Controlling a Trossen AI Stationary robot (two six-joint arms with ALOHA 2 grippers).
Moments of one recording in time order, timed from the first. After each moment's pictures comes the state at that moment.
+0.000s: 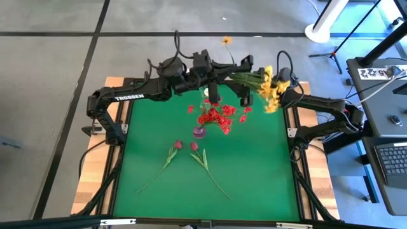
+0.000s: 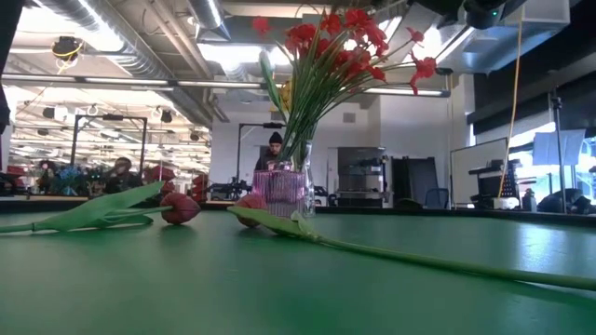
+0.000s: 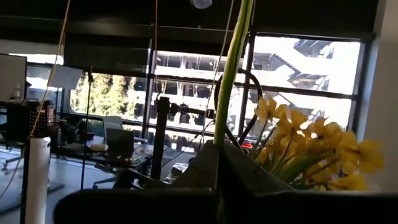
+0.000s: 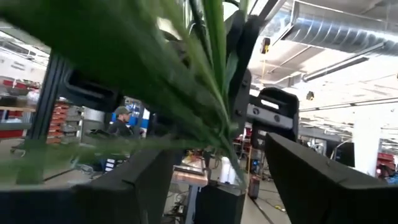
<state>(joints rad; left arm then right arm) 0.19 1.70 1.71 0.31 -0.06 -0.10 -0.42 1.30 0.97 0.86 -0.45 0.01</state>
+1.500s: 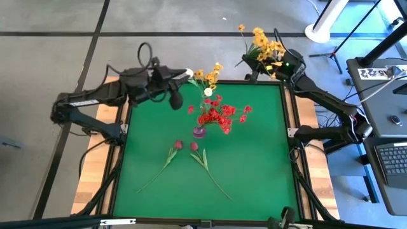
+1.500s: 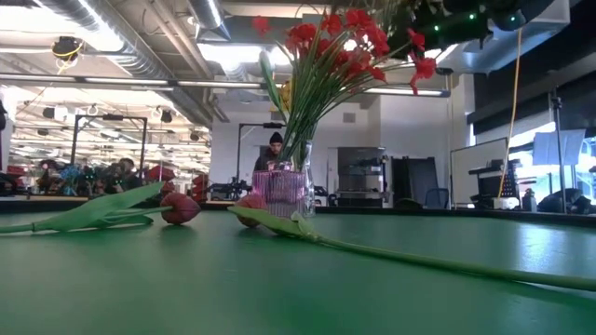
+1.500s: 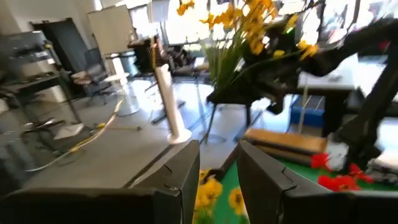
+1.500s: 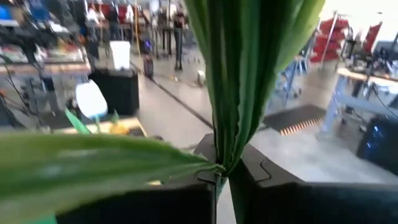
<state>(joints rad) 0.12 1.22 1.39 -0.28 -0.52 0.11 -0.80 1.17 0.97 0.20 -0.31 -0.09</state>
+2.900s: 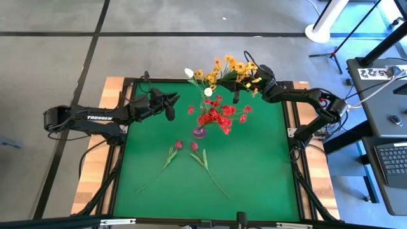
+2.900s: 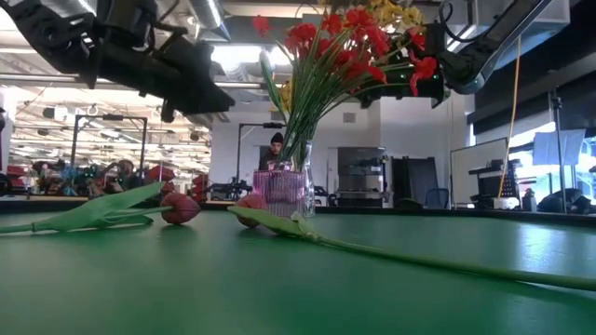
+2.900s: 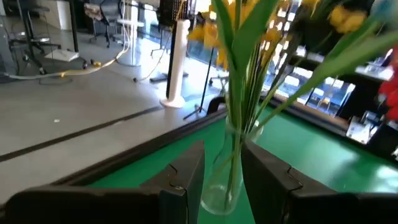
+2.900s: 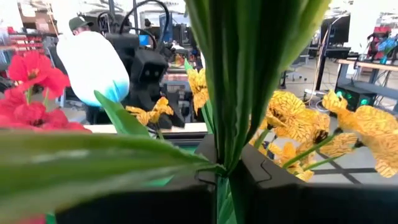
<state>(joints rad) 0.37 1.07 0.35 0.60 -0.32 -0.24 -0.67 1.56 0.82 0.83 -0.64 0.00</state>
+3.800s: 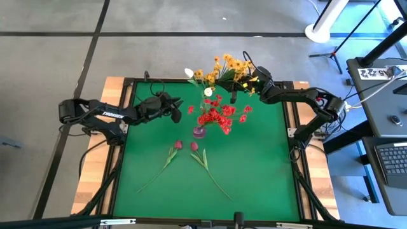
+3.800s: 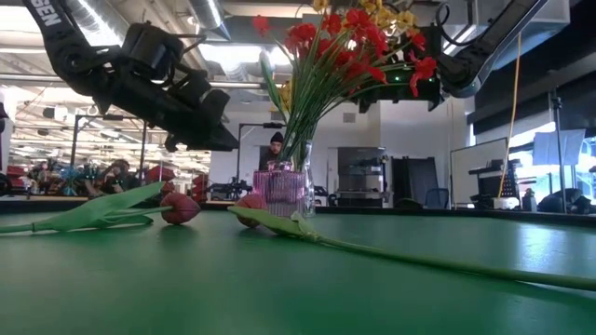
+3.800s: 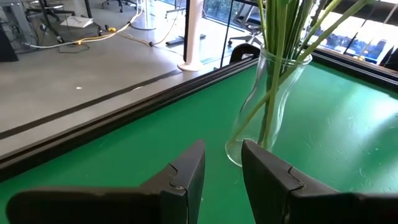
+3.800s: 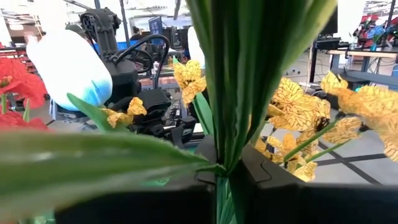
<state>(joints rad) 0.39 1.34 0.34 0.68 -0.34 -0.23 -0.64 1.60 0.82 0.86 -0.57 0.08</state>
